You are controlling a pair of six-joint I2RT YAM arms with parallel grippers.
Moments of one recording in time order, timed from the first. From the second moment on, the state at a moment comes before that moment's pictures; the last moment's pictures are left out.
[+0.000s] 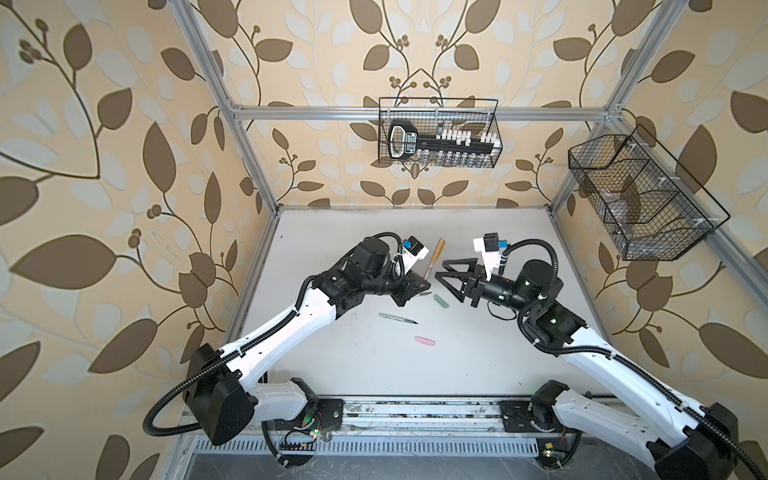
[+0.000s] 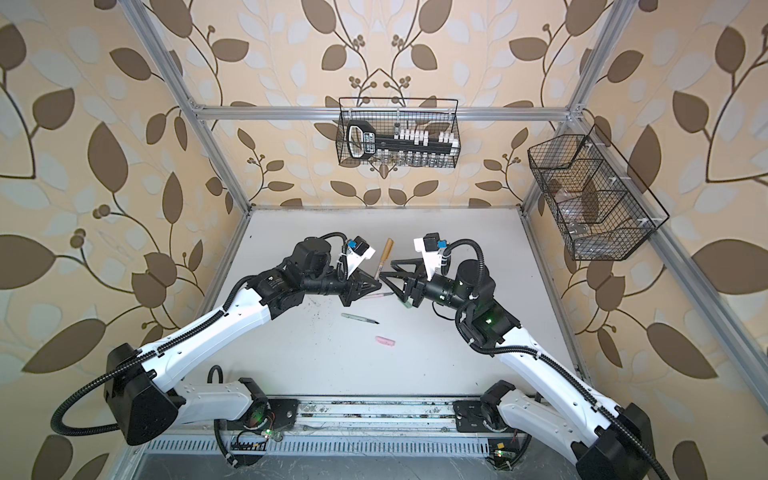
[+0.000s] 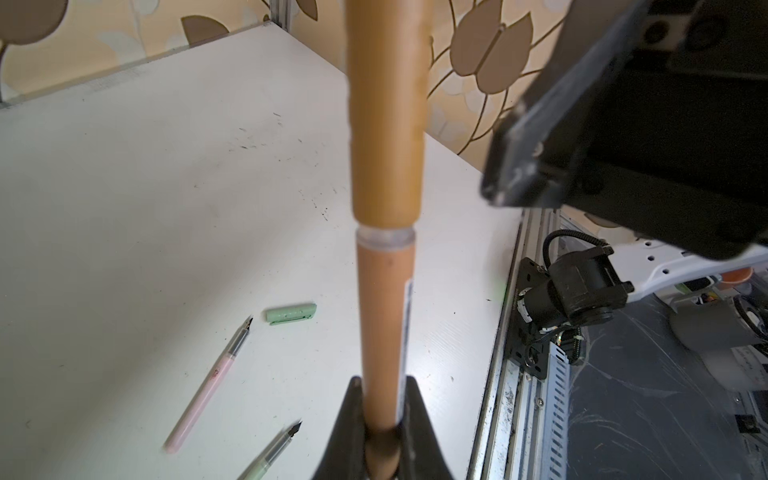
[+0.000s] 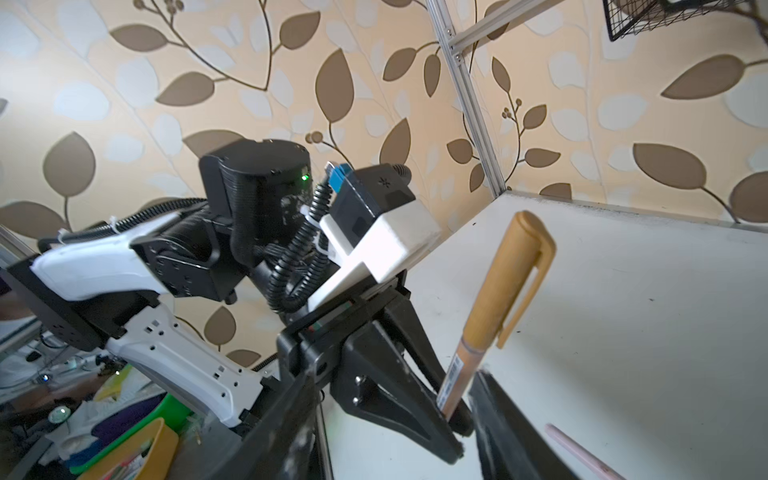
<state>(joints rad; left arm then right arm) -0.66 1.27 1.09 -0.37 0.51 -0.09 0.54 0.93 0.74 0.20 -0.51 0.47</state>
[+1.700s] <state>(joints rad) -0.66 1.26 1.07 -0.35 0.57 -0.08 0.41 1.27 0.99 0.27 -0.80 0.53</state>
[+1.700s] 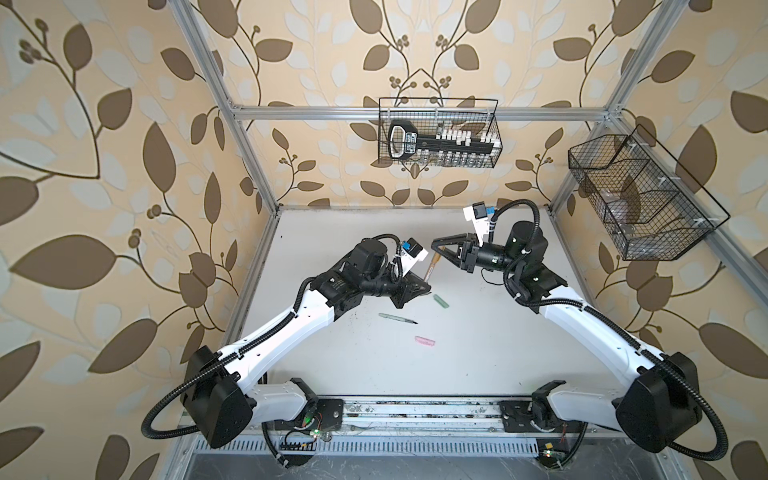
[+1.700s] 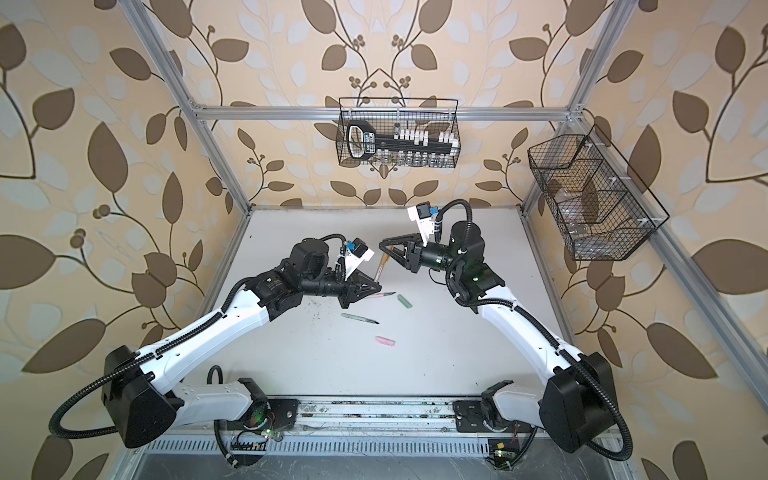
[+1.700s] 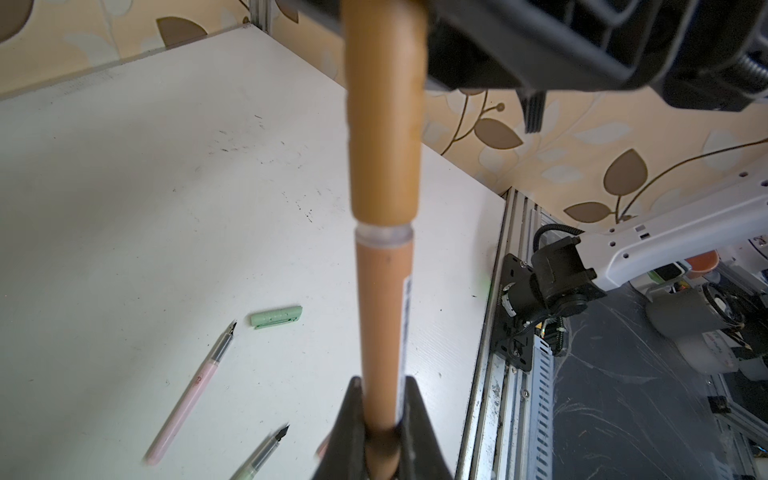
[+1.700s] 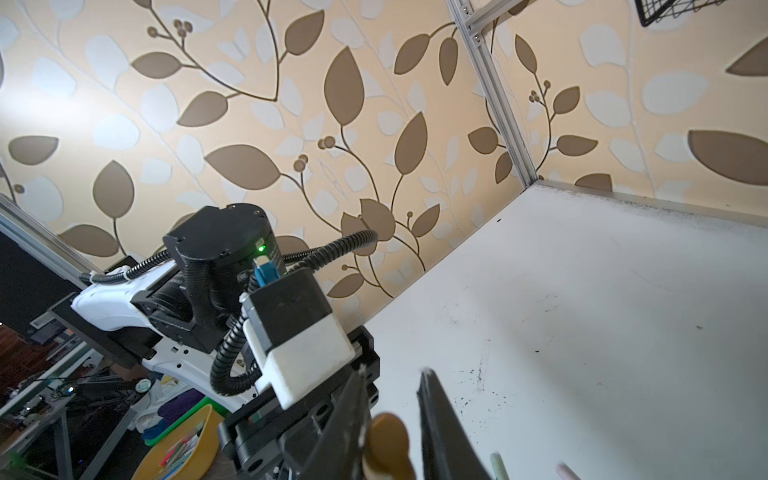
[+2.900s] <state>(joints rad) -0.63 1.37 1.10 -0.36 0.55 -0.01 0.50 1.19 0.78 0.39 -0.42 0.53</state>
